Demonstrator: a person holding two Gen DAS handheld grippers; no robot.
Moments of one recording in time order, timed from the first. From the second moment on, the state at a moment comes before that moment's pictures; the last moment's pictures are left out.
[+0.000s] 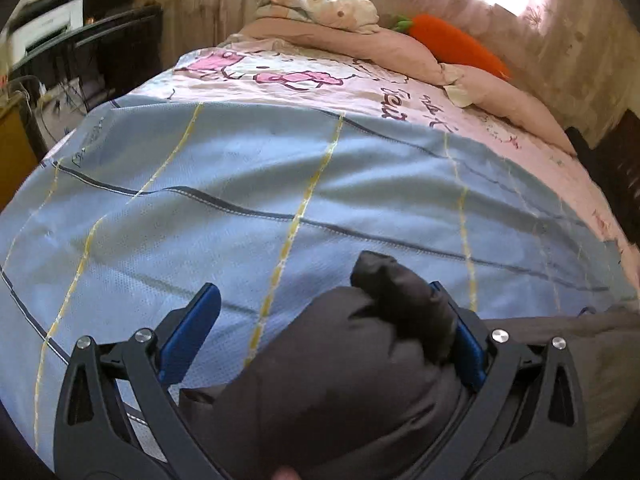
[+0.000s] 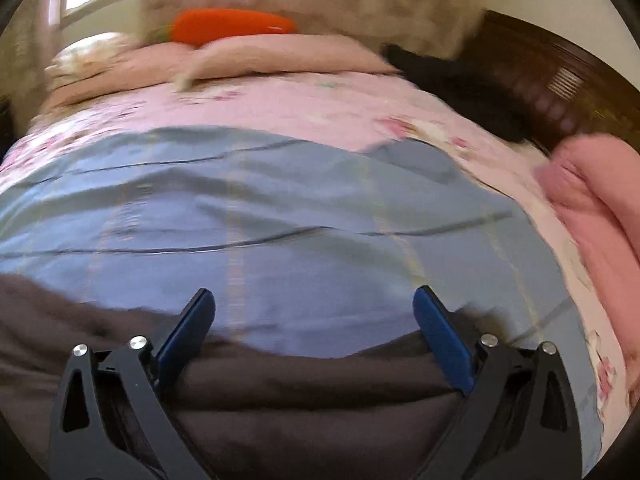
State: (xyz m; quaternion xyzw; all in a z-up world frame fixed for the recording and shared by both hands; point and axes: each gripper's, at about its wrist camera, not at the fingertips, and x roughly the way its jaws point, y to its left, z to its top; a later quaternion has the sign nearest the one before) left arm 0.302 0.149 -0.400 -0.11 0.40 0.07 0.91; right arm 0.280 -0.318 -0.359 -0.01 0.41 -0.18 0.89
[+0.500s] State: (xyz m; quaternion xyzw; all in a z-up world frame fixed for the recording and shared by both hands) left arm 0.205 0.088 -0.259 -0.08 0.29 0.01 0.95; right arm 0.203 -0.224 -0.265 -0.03 0.38 -0.10 0.92
